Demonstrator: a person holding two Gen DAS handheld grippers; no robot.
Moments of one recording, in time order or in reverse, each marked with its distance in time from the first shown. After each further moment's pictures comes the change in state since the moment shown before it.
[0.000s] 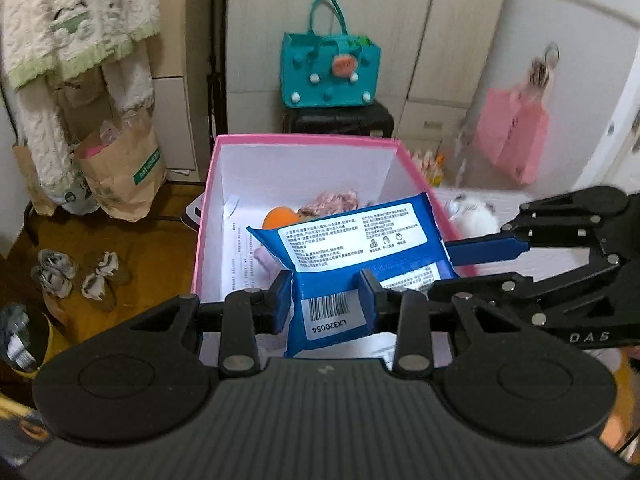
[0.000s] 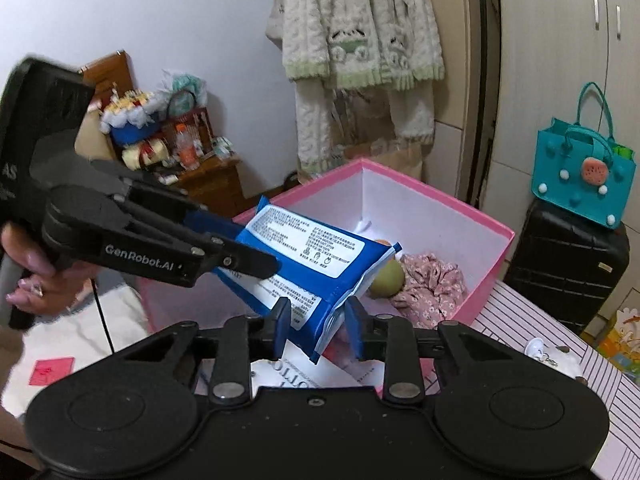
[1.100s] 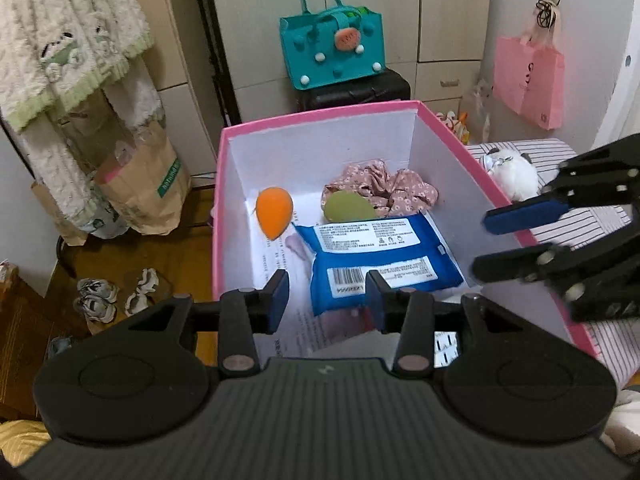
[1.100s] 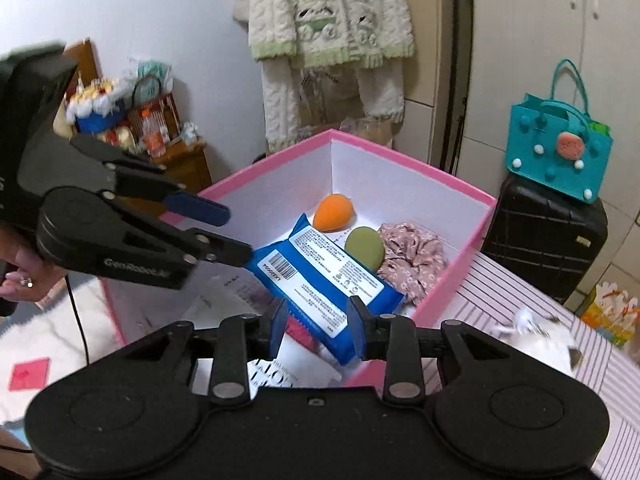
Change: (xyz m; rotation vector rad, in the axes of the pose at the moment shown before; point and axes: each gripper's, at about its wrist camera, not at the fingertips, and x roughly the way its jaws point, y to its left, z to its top) left arm 0.014 -0.009 -0.004 0.138 0.047 0.109; right arm 0.000 -0.004 -0.007 0.055 0.034 -0.075
